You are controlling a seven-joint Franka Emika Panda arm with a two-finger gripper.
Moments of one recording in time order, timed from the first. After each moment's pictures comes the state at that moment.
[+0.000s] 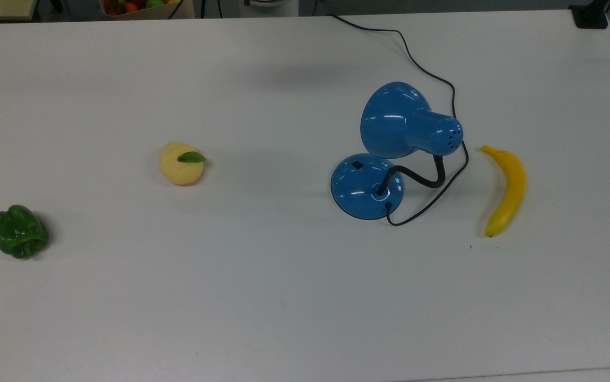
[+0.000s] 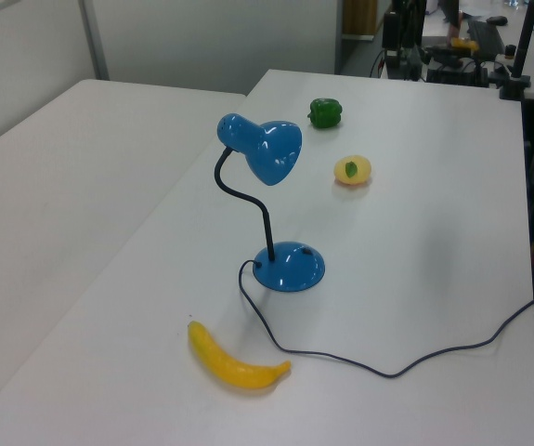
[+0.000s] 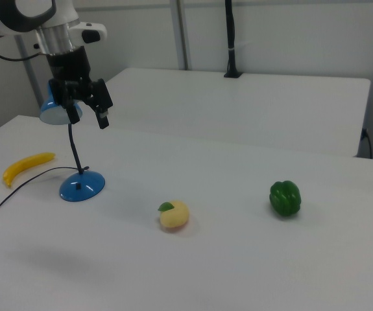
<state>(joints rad) 0.07 0.02 -0.01 -1.53 -0.09 1.52 0.09</state>
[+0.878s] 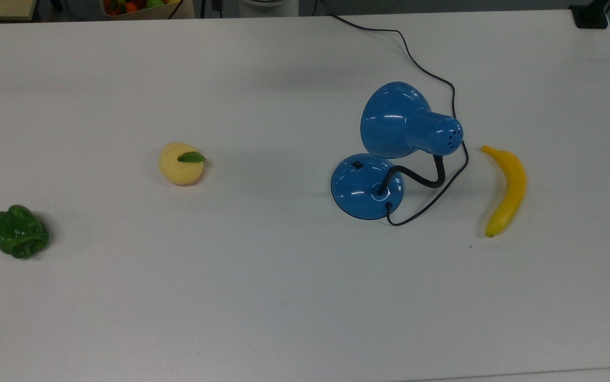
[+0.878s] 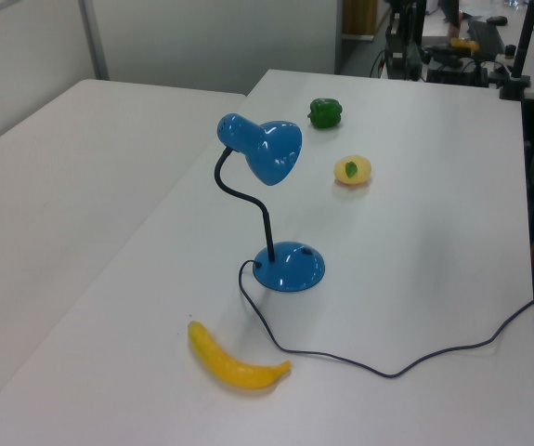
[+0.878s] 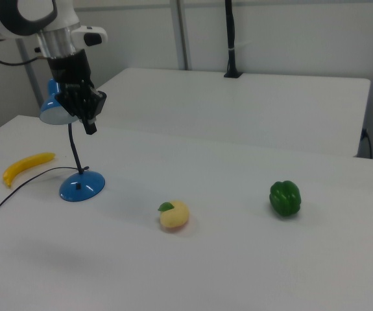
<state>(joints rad) 0.07 0.03 -0.01 -1.54 -0.09 1.54 0.02</state>
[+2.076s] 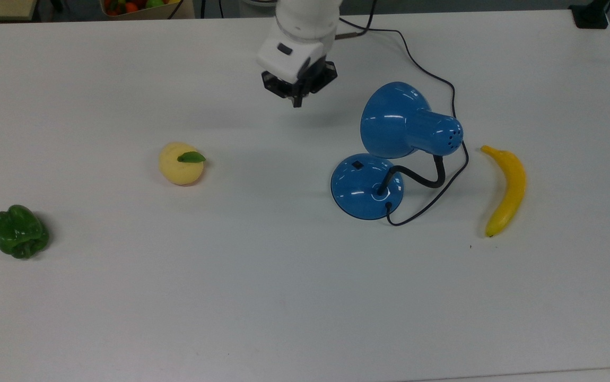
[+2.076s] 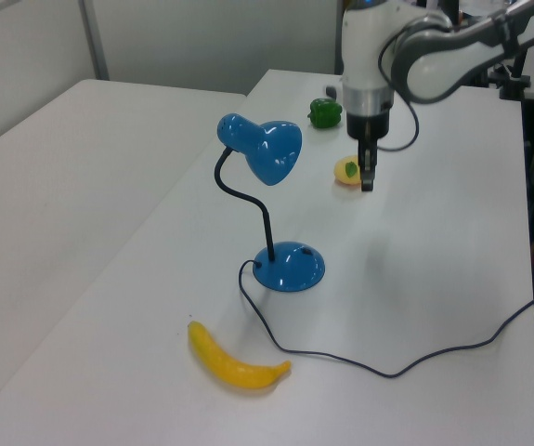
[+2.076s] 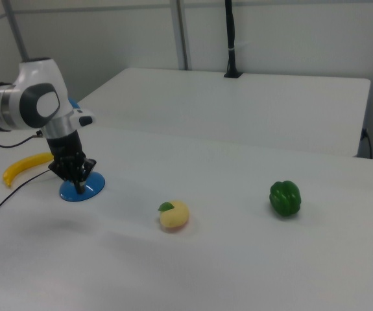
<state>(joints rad) 0.20 0.16 0.05 -1.91 -0.09 2.00 -0.02</state>
